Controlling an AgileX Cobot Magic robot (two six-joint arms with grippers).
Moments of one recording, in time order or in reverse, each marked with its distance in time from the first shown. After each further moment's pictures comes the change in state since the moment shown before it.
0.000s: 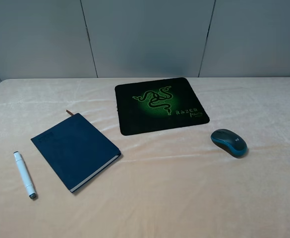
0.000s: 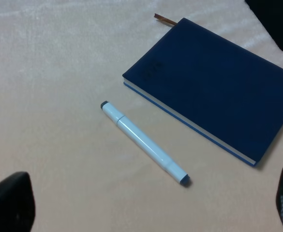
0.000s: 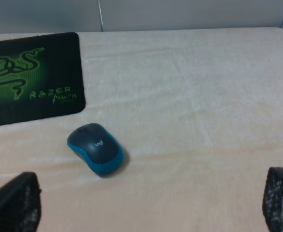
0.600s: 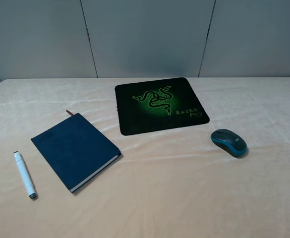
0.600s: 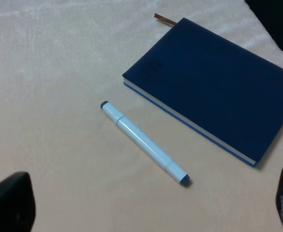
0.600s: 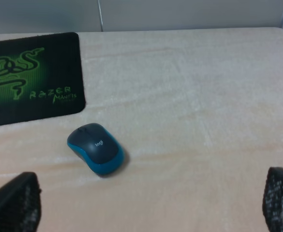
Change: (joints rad) left arm 0.000 0.000 0.000 0.000 0.000 0.000; right arm 0.000 0.000 0.000 0.000 0.000 0.000
